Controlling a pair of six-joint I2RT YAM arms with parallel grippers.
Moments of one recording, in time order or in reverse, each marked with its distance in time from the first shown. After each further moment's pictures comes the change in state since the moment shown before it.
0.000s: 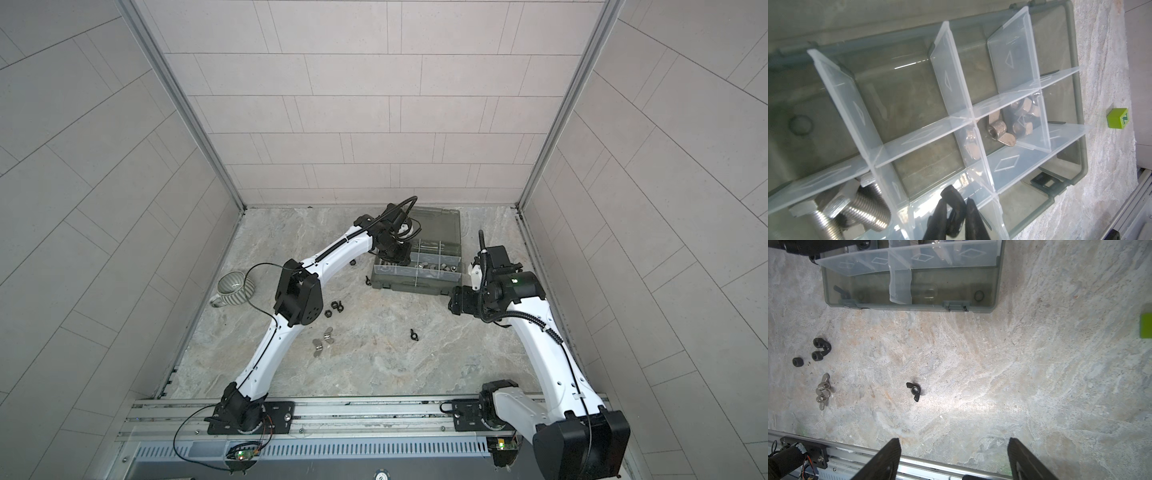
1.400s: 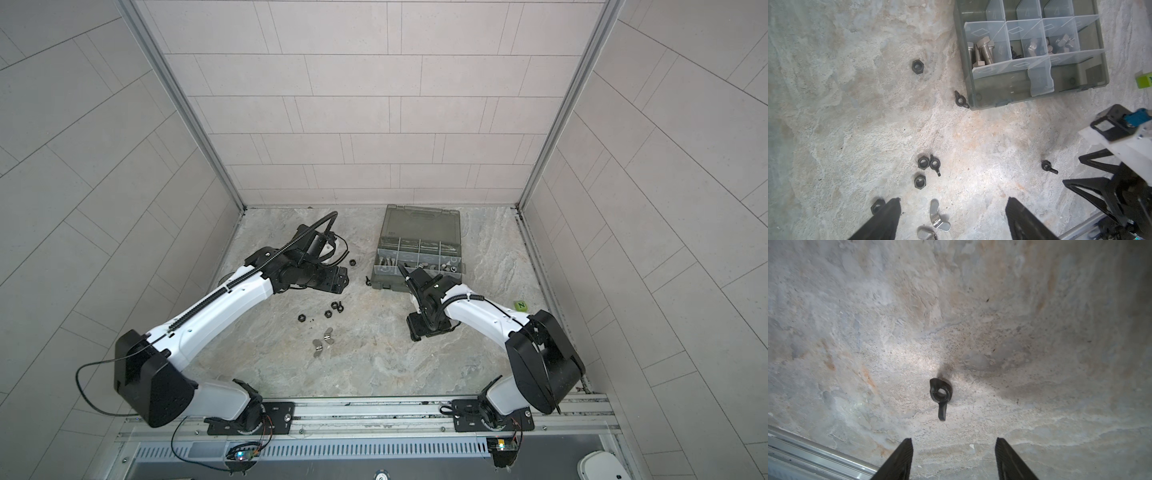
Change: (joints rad) left arm 0.109 -1.132 -1.137 0.107 -0.246 0.020; right arm 0.507 0.408 -0.124 0.293 0.084 0.083
